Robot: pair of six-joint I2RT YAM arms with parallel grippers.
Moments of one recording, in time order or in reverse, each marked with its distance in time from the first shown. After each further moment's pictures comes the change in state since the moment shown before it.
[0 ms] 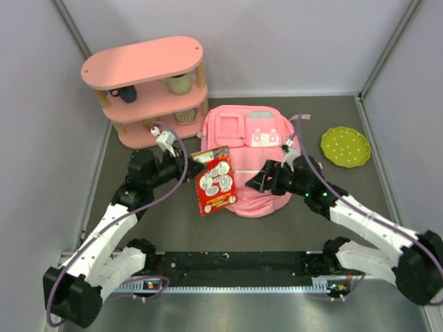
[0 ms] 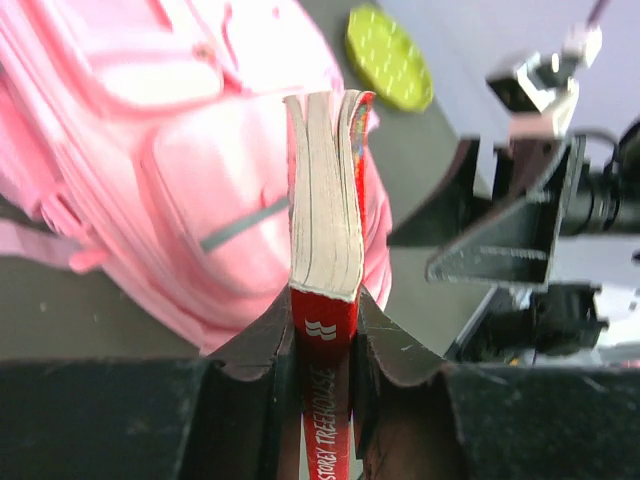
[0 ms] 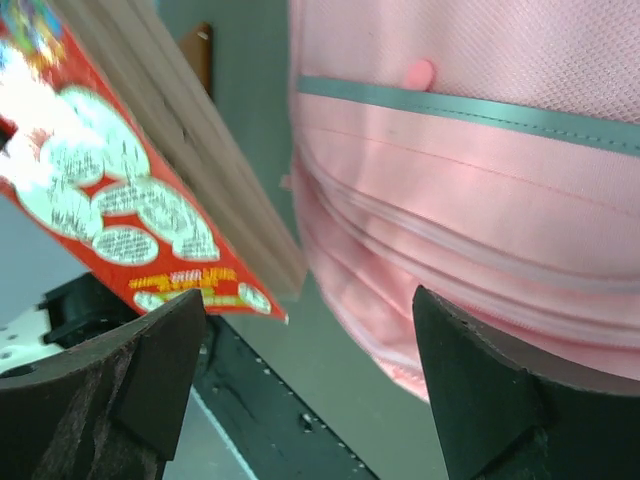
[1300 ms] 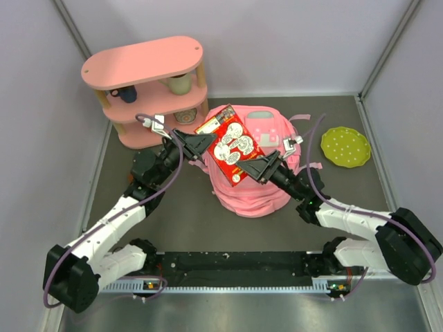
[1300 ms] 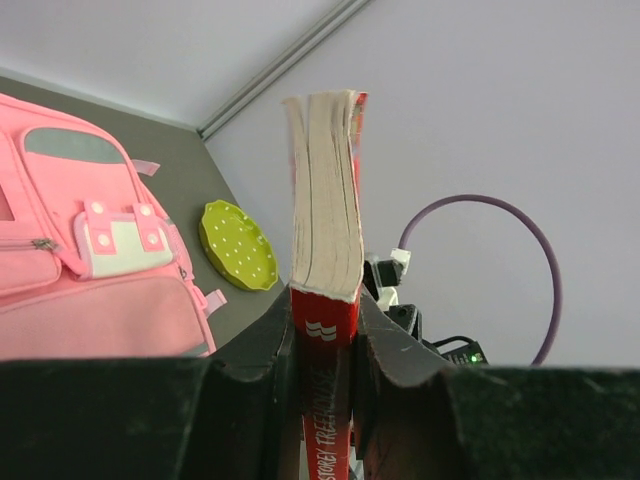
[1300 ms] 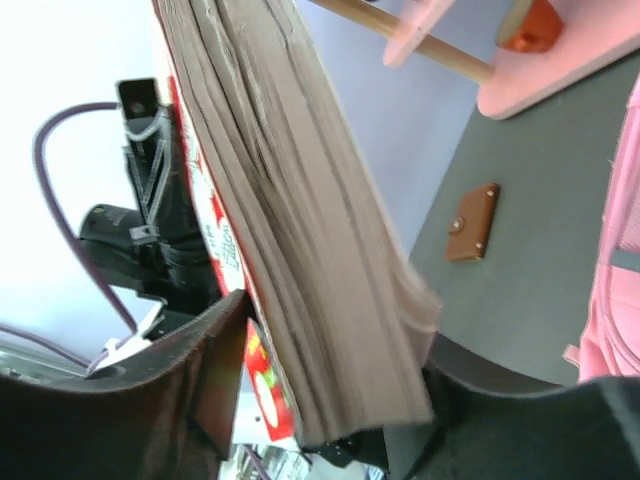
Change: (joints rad) left arm -0.138 0.101 0.040 0.582 -0.283 -0.484; right arm 0.100 0.079 -0.180 0.942 0.084 0.458
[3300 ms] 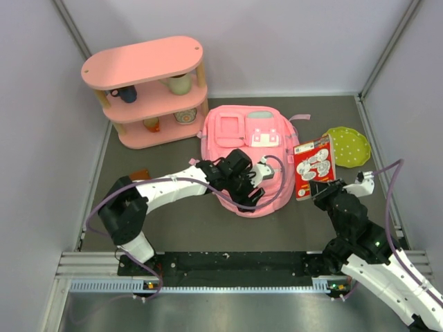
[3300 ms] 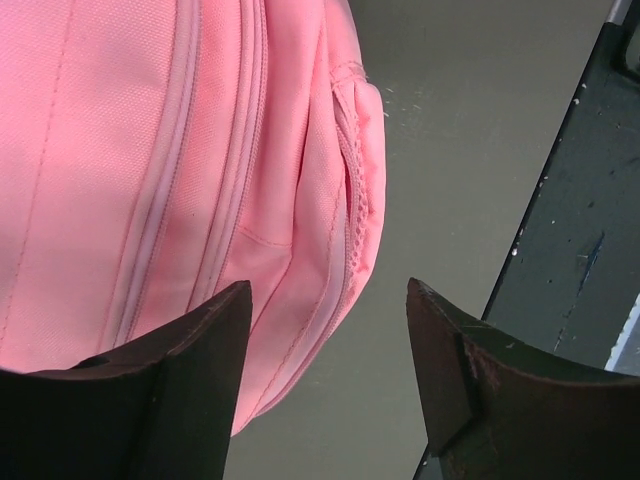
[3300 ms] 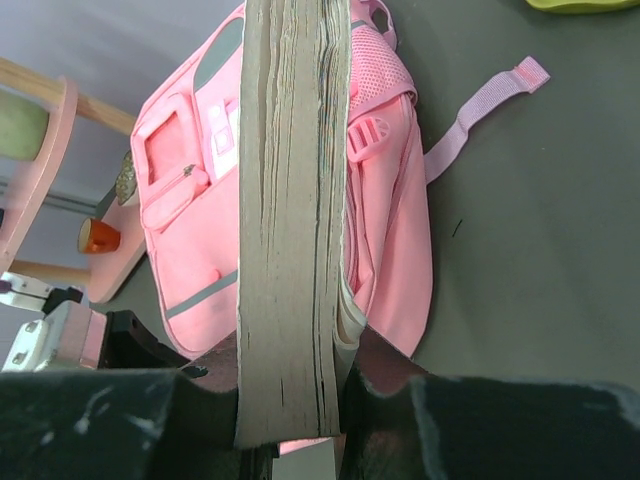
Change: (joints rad) left arm -0.440 0.652 0.494 -1.030 0.095 1.103; right arm -0.010 -0.919 0.063 -1.508 0.843 -0.222
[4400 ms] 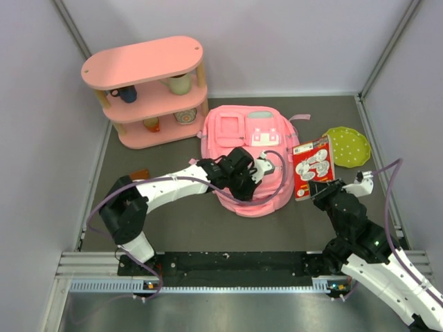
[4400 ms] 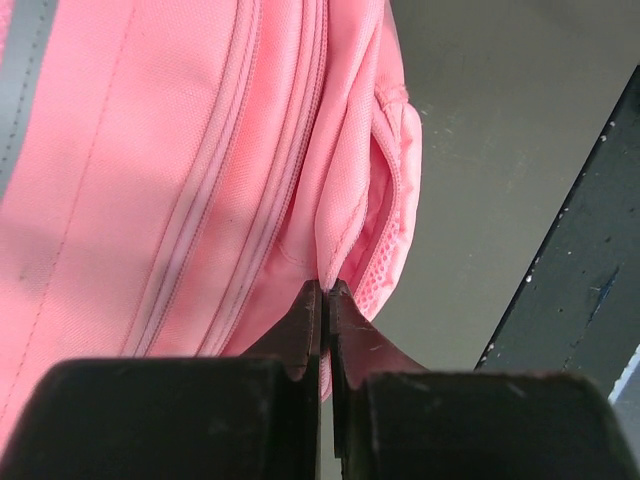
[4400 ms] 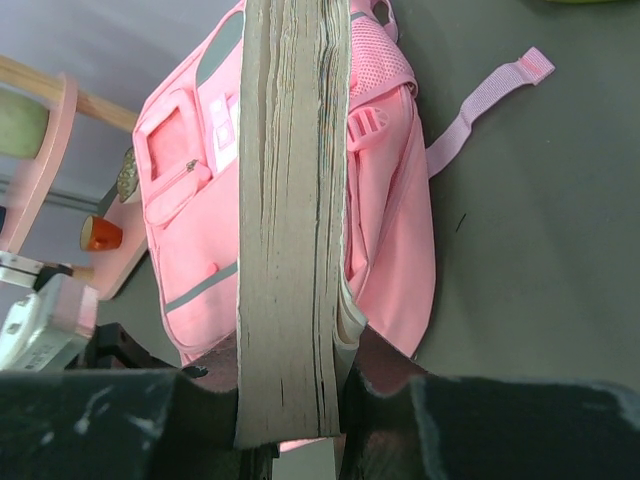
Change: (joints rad) left arm -0.010 0.025 0.034 -0.008 -0.082 -0.060; right arm 0.000 0.009 -0.001 0.000 -0.008 0.018
